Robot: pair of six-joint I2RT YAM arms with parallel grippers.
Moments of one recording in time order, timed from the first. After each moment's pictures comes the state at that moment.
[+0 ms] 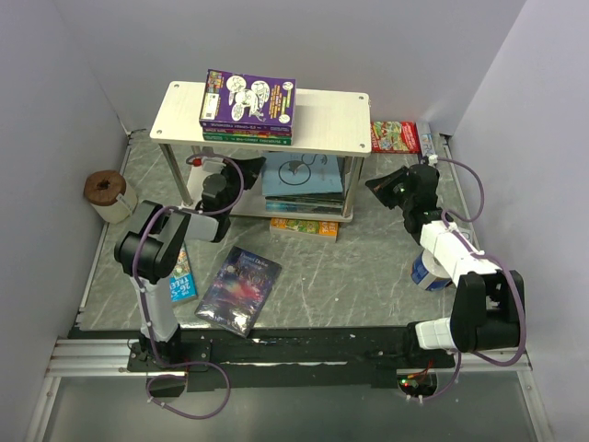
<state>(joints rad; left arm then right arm) -0.36 1.93 0.90 1.14 0.01 -1.17 0.07 1.35 0.83 0.11 -0.17 0.99</state>
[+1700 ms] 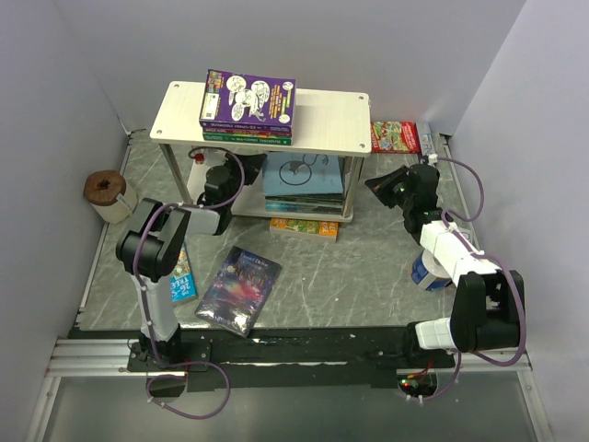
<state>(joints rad) -0.36 1.95 0.98 1.02 0.00 -1.17 0.07 1.35 0.83 0.12 -0.18 0.98</state>
